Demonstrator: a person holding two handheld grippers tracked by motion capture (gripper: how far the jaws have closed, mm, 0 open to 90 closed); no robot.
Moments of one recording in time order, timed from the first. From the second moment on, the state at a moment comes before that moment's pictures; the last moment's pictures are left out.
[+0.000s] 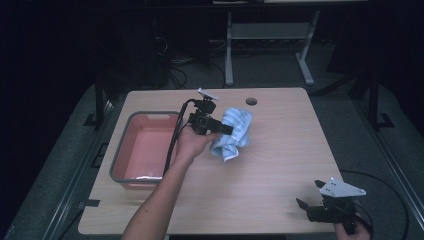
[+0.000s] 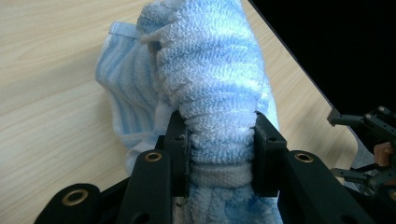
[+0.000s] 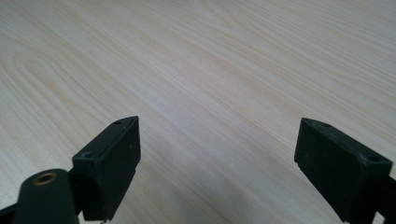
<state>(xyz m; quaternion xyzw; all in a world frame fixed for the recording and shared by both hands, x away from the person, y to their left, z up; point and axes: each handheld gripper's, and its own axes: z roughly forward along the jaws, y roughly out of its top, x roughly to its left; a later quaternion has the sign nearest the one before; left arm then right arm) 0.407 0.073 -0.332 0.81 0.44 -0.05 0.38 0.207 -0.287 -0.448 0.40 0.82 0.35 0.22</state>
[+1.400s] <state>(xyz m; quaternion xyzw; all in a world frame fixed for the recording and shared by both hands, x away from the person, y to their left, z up) 0.408 0.023 -0.428 0.81 0.46 -0.09 0.34 0.203 -0.285 -0.448 0.40 0.82 0.35 0.22</state>
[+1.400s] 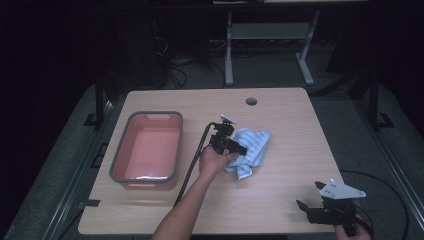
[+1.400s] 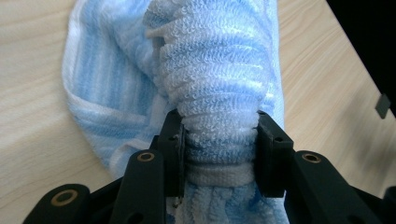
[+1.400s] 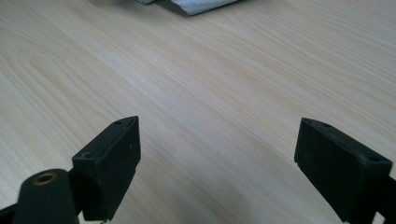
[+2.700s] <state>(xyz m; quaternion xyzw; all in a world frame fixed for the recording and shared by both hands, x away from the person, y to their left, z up) 0.387 0.032 -0.405 0.81 0.44 -0.06 0.38 0.203 -0.285 -0.447 0.39 0.82 0.34 0.22</state>
